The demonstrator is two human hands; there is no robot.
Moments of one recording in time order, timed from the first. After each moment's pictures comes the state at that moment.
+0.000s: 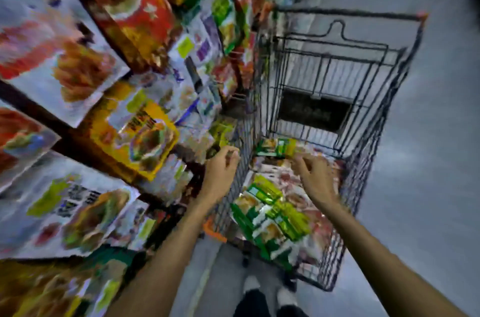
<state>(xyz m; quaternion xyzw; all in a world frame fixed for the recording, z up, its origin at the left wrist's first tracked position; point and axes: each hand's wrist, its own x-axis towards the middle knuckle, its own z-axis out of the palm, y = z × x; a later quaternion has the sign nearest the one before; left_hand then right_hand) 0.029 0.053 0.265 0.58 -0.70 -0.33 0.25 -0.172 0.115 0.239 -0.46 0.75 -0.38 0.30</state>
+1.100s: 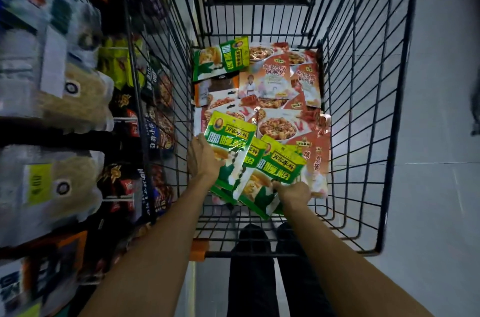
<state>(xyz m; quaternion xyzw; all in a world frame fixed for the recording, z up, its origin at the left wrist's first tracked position) 0.005 0.001 -0.079 0.60 -0.75 -0.27 -0.12 -0.104 0.156 -0.060 0.16 0.87 -0.19 0.43</state>
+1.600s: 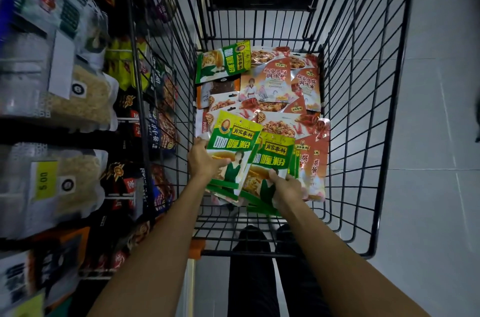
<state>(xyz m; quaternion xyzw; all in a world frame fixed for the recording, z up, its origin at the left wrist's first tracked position) 0.003 0.000 -0.059 0.65 -0.63 -0.43 0.01 -0.108 0.143 -0.045 0.24 0.73 -0.42 0.48</state>
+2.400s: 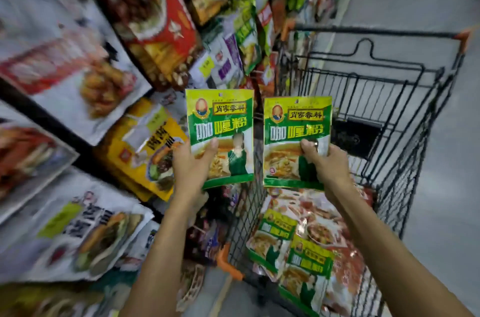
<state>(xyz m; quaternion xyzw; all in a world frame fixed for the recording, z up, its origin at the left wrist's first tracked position) 0.080 0.012 0.320 0.59 -0.58 -0.30 0.47 -0.161 0.036 0.267 -0.31 0.65 -0.56 0.42</state>
